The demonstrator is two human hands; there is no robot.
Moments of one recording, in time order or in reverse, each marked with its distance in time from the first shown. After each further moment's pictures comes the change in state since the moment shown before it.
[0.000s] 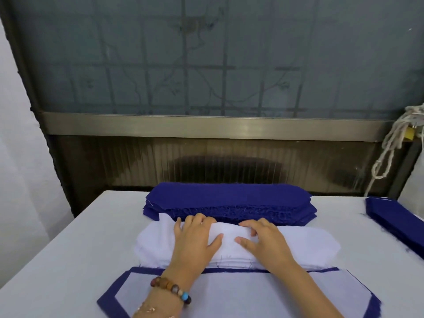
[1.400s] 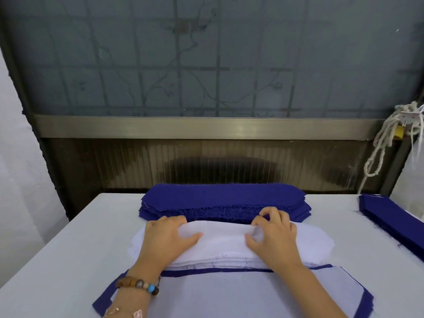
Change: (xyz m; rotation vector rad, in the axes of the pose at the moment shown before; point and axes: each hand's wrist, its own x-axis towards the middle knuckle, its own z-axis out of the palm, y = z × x) left_hand 0.004 -0.045 -0.028 -0.040 0.068 -0.027; right_hand -0.006 0.011 -0.010 -0.224 0.246 0.044
